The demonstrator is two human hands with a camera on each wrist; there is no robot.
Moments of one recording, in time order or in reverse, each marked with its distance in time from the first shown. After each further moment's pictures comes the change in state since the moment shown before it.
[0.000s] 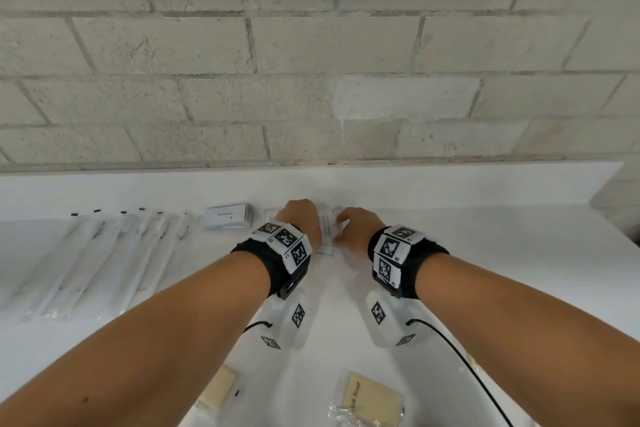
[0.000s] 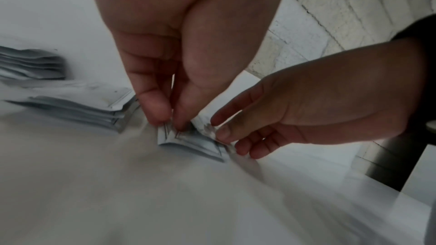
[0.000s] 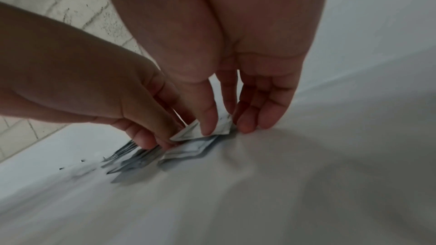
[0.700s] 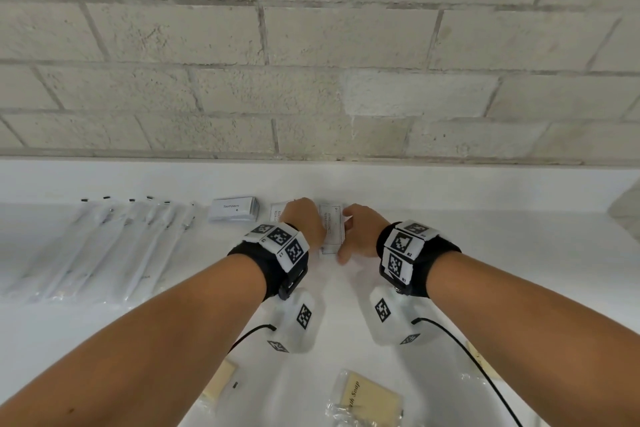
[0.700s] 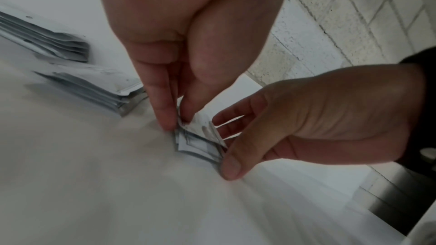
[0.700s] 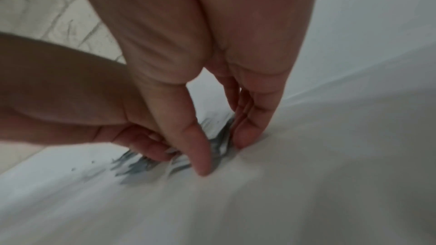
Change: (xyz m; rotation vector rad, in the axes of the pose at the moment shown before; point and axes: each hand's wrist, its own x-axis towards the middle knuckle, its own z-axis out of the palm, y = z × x) left_hand -0.006 -0.004 0.003 -0.227 0.020 -0.076; right_hand 0.005 0.000 0.002 0.058 -0.148 -0.024
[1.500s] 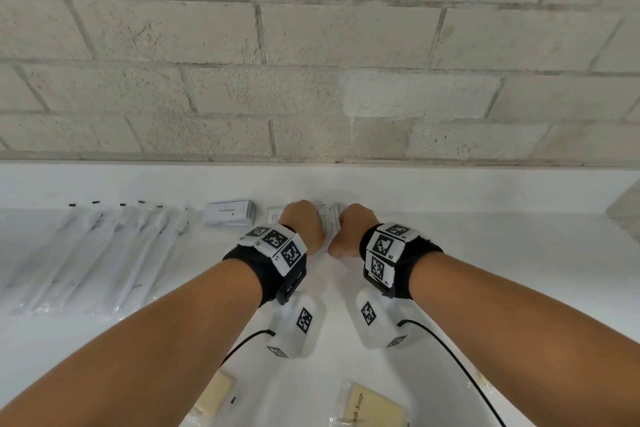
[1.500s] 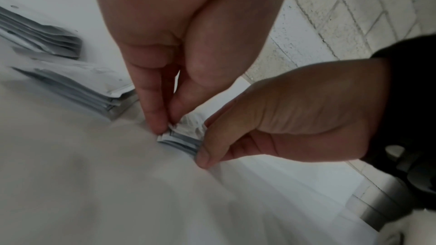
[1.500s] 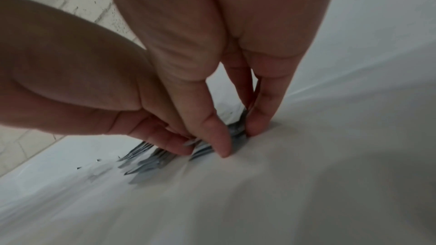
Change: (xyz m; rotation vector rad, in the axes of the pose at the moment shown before) left_hand 0.007 -0.002 0.000 0.184 0.015 0.139; right_hand 0.015 -0.008 0.010 -0.075 0.114 0.011
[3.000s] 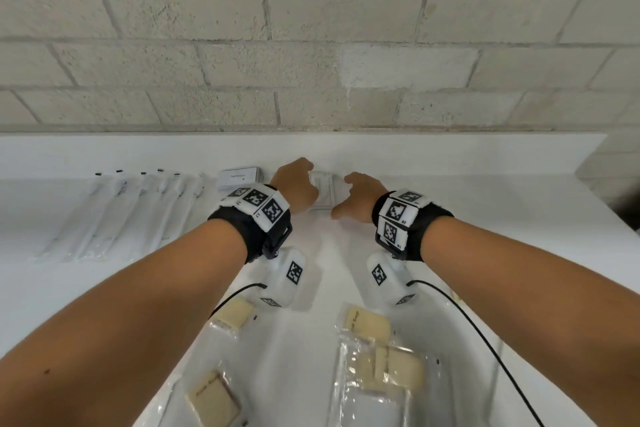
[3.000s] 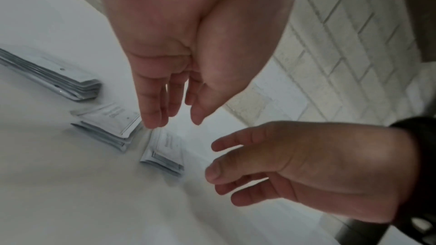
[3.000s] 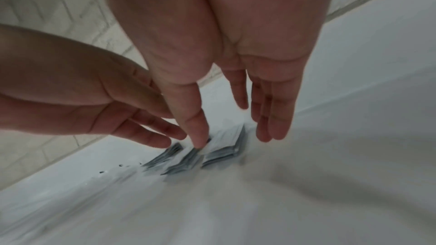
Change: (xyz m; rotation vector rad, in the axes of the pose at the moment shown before) left_hand -0.049 -0.008 -0.027 -0.310 0.004 -0.036; right_hand -0.062 -0.003 -0.013 -0.004 0.007 0.004
